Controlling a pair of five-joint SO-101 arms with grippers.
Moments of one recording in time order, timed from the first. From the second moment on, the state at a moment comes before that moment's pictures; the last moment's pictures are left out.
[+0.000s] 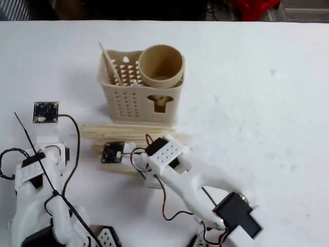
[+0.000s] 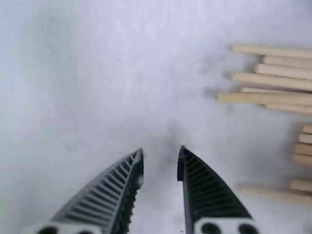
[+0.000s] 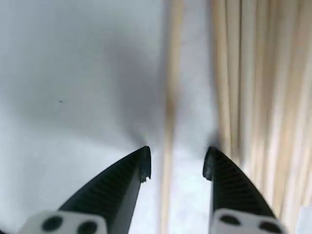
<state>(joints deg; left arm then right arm) -33.9 -28.7 70.9 30.5 -22.5 -44.0 -3.6 41.8 57.4 43.1</state>
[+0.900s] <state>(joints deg) -33.9 -28.7 70.9 30.5 -22.5 -49.8 -3.2 39.6 53.6 37.8</state>
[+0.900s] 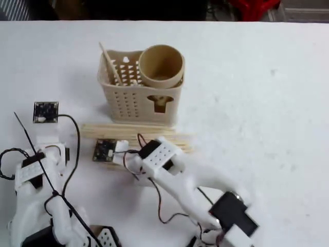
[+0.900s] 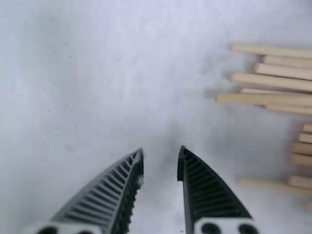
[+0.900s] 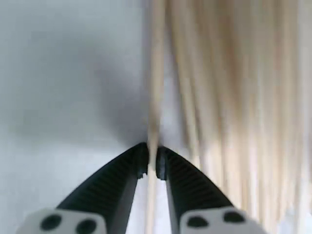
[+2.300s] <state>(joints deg) -33.9 -28.7 70.9 30.5 -22.5 -39.6 -7.9 -2.8 25.4 8.9</state>
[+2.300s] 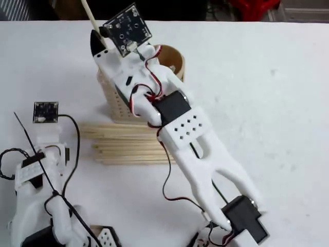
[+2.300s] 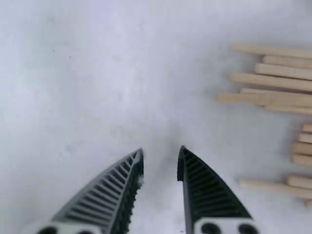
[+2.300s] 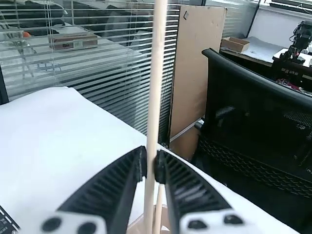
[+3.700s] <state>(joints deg) -33.9 -28.7 70.9 30.5 -22.5 -43.0 -34.3 20.2 71.6 31.6</state>
